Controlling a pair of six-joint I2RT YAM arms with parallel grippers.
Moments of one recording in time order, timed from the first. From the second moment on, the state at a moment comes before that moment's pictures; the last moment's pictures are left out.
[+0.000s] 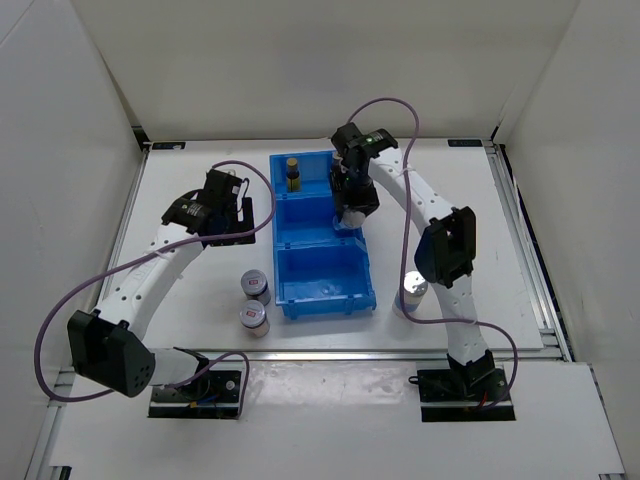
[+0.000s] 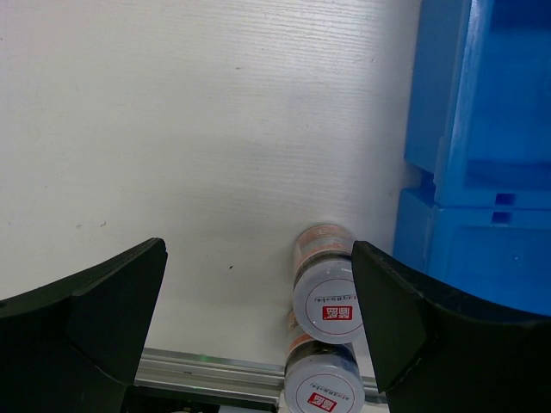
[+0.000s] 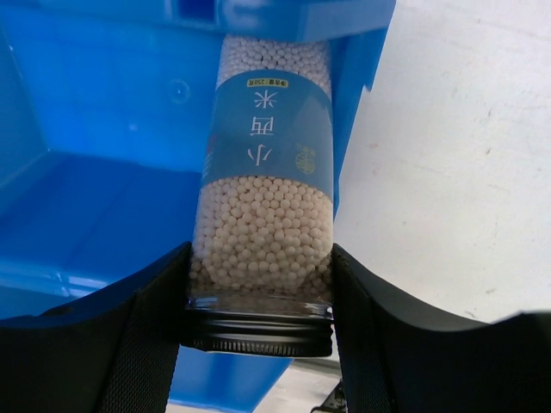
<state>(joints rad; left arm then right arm) -0.38 1.32 1.24 -0.92 -0.31 -0.35 0.58 2.25 2.27 -1.35 -0.03 0.35</state>
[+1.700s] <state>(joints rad) -0.38 1.32 1.24 -0.92 -0.31 -0.34 0.63 2.07 2.05 -1.22 0.10 0.34</state>
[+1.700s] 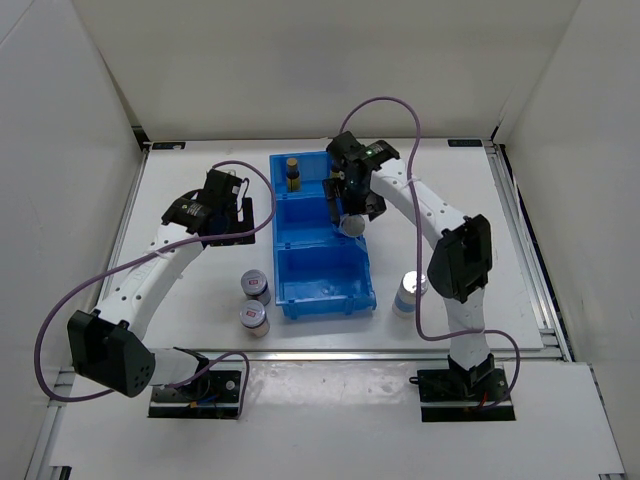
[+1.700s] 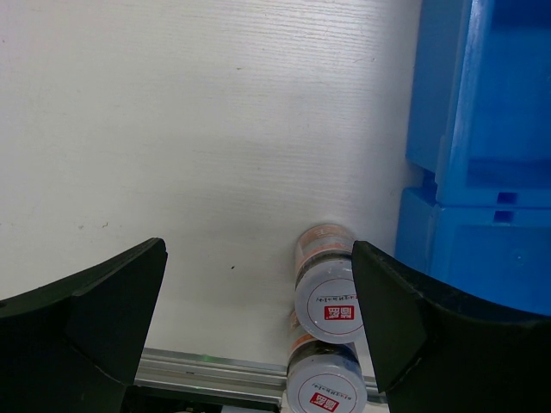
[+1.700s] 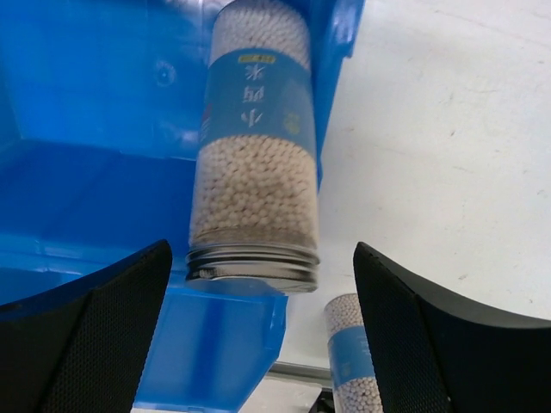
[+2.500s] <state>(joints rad) -0.38 1.32 1.24 -0.92 -0.31 -0.34 0.66 2.08 2.03 -1.24 0.18 0.37</state>
